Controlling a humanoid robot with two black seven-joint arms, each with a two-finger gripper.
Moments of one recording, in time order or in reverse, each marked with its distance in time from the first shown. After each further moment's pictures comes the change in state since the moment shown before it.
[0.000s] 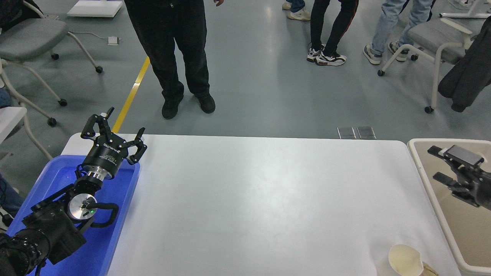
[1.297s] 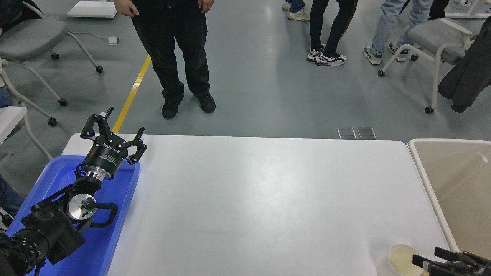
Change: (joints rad) left arm 0.000 0.002 -0.001 0.000 0.000 -0.003 0.000; right arm -0.047 -0.003 -0.539 0.144 -0.508 -0.756 0.146
